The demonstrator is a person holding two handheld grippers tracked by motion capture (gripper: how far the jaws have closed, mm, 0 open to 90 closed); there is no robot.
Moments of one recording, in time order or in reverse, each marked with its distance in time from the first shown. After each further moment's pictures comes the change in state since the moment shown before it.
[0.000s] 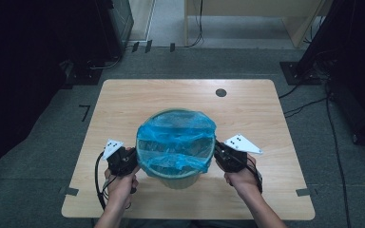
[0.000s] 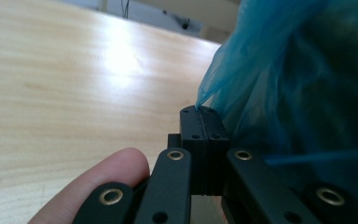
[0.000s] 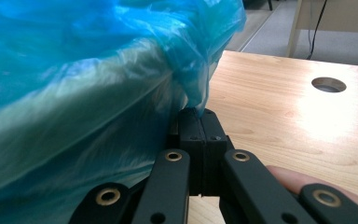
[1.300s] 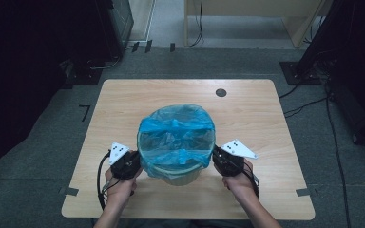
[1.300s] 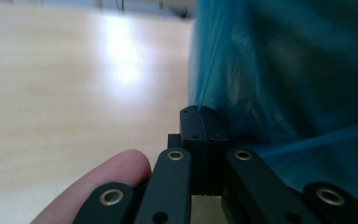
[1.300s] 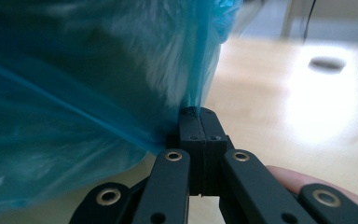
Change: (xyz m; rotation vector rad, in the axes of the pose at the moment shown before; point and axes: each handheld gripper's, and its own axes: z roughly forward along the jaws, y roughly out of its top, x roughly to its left) left arm 0.006 -0.020 0.011 0.059 0.008 0.128; right arm 0.003 -0.020 0.006 0.003 -0.044 -0.015
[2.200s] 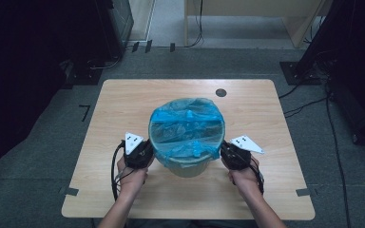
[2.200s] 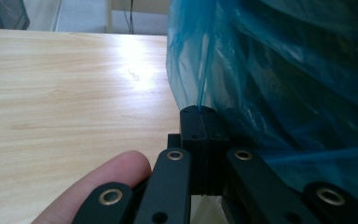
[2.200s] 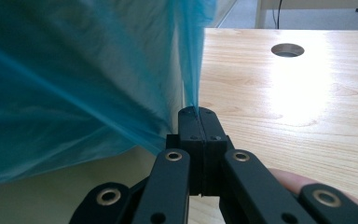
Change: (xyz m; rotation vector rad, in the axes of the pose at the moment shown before) left arm -0.028 0.028 0.030 -0.067 0.065 0.061; right arm -0.032 -0.010 0.013 0.028 -0.081 0.075
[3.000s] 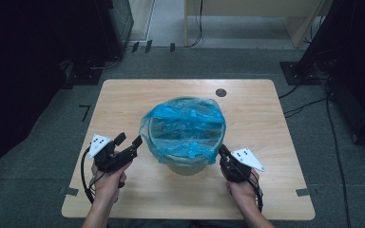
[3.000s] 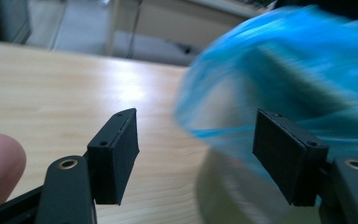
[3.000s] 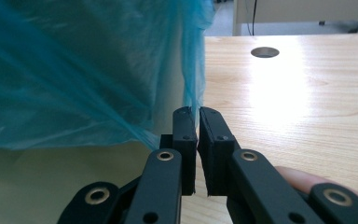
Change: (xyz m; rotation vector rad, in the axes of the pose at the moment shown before) left arm 0.035 0.018 -0.073 -0.129 -0.074 -0.085; right arm 0.021 -0.022 -0.023 -0.073 -0.091 0.025
